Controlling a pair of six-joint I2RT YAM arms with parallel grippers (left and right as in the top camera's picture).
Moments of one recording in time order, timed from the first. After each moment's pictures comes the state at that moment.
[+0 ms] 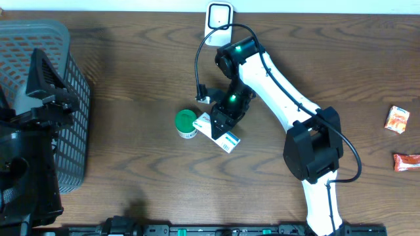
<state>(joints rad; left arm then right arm) -0.02 0.78 1.43 -0.52 -0.26 -0.28 0.53 2.22 1.99 -1.66 -0.59 -0.50</state>
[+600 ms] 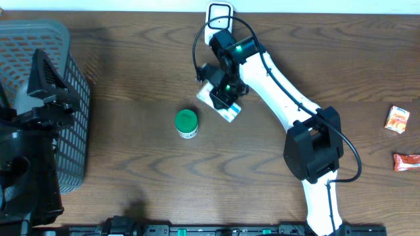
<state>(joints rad) -0.02 0.78 1.43 -0.53 -0.26 -0.28 0.53 2.22 2.00 -1.21 -0.20 -0.38</state>
